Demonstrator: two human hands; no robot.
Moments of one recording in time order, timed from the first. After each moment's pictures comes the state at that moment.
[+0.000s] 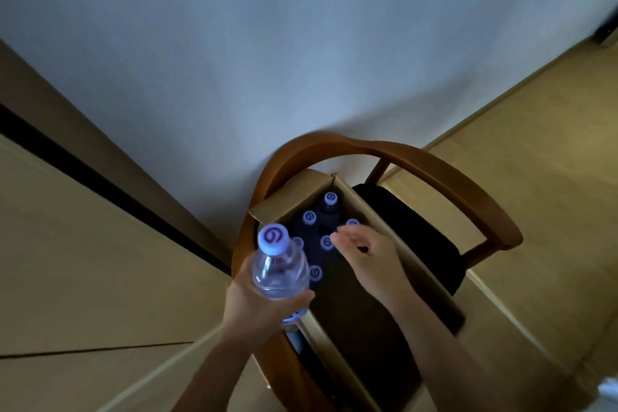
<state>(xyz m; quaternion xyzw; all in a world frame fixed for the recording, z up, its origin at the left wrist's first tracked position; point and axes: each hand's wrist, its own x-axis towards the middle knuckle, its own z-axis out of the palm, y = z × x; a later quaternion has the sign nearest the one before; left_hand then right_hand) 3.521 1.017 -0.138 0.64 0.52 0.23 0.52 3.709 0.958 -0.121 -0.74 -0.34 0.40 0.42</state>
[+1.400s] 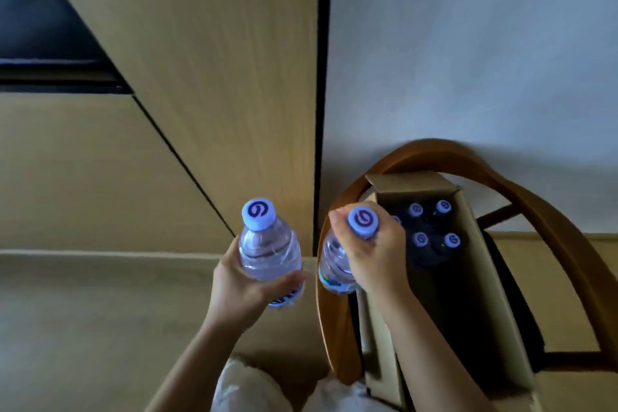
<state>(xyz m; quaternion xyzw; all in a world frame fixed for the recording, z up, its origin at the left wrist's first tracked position) 3.387 0.896 -0.112 0.46 0.62 0.47 0.42 3.563 0.946 -0.088 -0.52 -0.60 0.30 0.53</state>
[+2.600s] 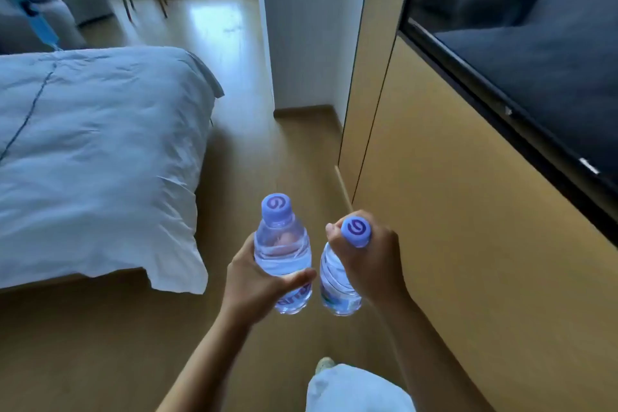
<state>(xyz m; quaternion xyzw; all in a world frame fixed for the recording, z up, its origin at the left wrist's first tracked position) 2.709 0.698 -0.092 0.02 0.79 0.61 0.01 2.716 0.867 -0.052 -0.04 -0.82 0.53 0.22</state>
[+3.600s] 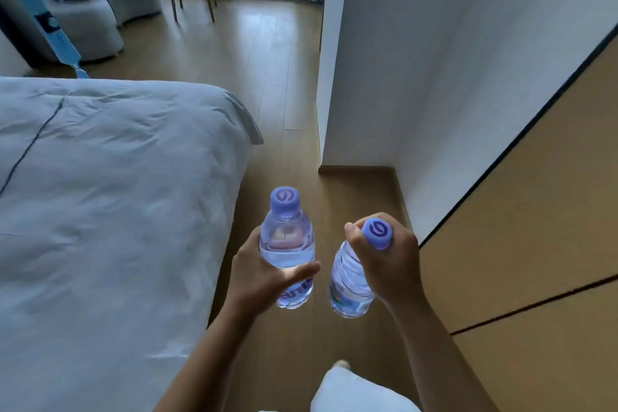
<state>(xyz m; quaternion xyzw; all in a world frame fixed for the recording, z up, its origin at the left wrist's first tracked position) 2.070 0.587 -0.089 -0.05 0.81 0.58 -0.06 2.064 0.766 -0.040 0.02 -0.81 0.55 0.19</state>
